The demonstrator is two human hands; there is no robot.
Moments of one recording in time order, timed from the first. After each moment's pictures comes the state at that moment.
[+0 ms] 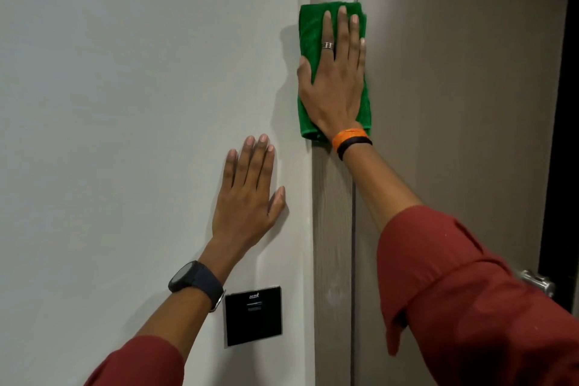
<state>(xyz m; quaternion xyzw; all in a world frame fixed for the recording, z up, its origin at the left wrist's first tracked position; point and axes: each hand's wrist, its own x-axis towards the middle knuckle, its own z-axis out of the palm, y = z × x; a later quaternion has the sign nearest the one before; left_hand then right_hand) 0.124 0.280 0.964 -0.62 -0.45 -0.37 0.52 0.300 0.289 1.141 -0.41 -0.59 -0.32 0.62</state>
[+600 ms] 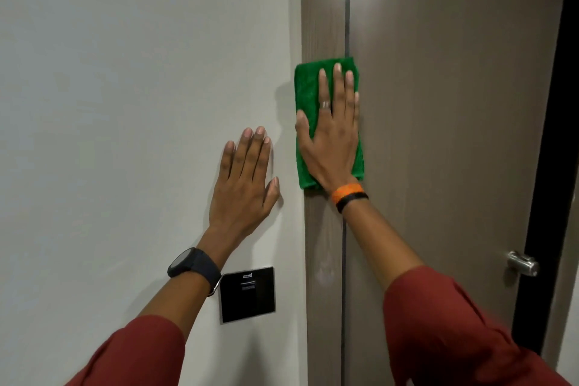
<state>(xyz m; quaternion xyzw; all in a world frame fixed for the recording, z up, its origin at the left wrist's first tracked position) 0.130 0.278 0.950 -0.63 -0.45 -0.36 0.51 0.311 0.291 1.032 -0.38 -0.61 -0.29 0.64</state>
